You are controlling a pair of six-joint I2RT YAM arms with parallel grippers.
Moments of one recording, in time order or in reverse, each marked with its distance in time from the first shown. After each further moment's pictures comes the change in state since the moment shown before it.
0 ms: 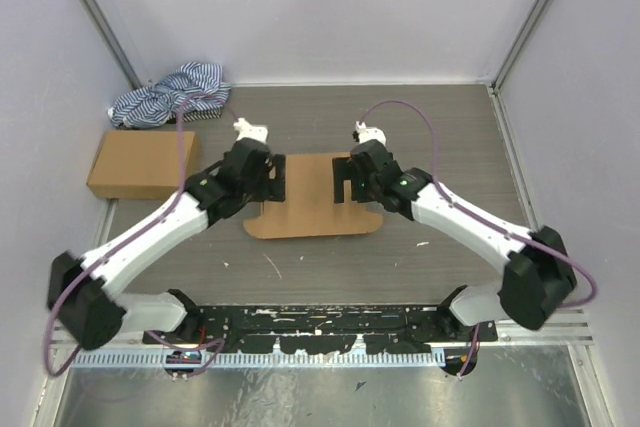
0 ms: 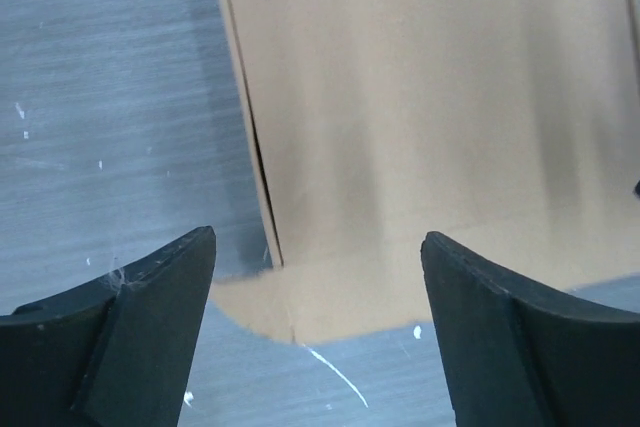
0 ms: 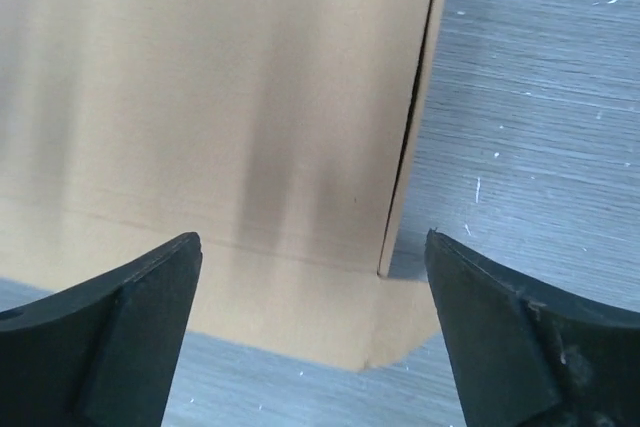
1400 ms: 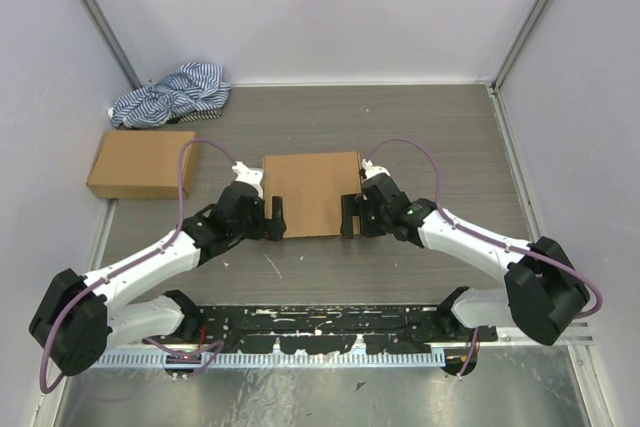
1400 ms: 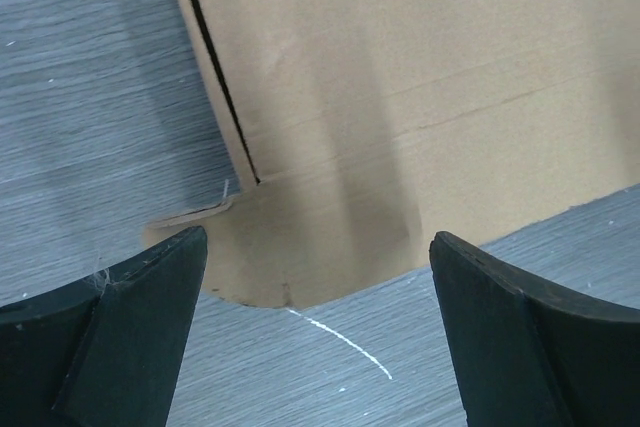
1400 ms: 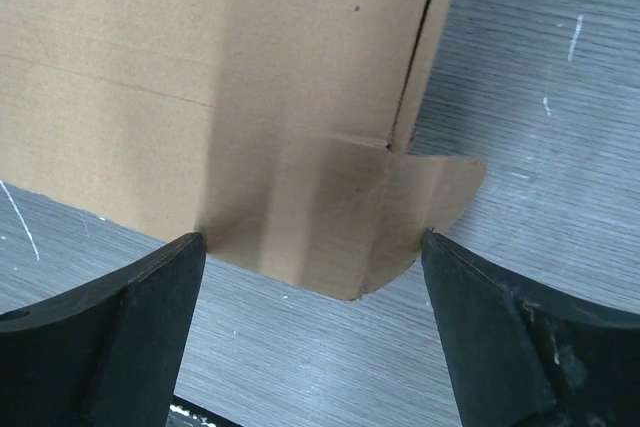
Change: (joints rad) left arm 0.004 -0.257 -0.521 0.330 0.178 -0.017; right arm 0.005 -0.166 -0.333 0.097 -0.172 0.048
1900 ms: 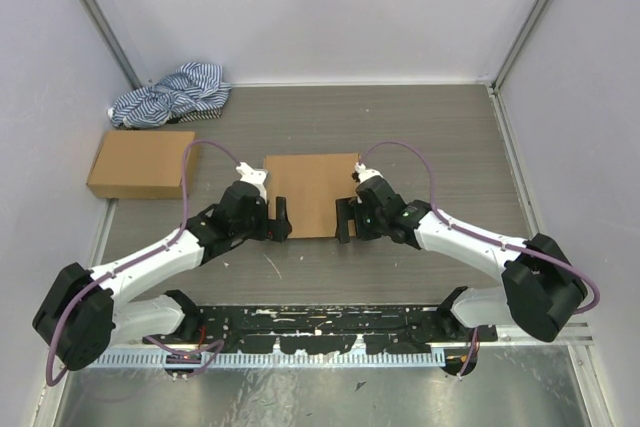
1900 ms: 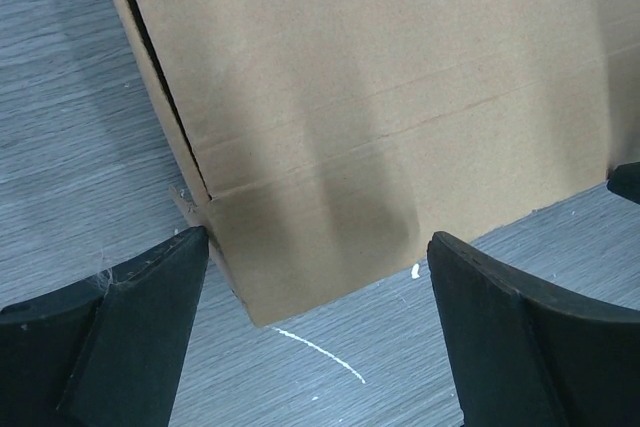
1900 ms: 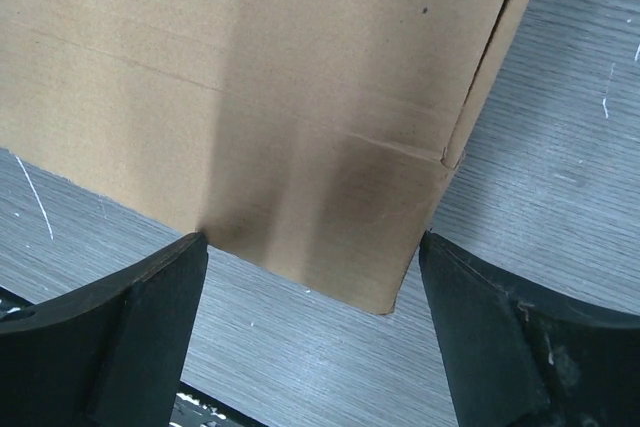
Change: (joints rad) left arm 0.001 0.036 -0.014 0.075 0.091 -0.027; right arm 0.040 0.023 0.000 0.026 -0.035 0.000
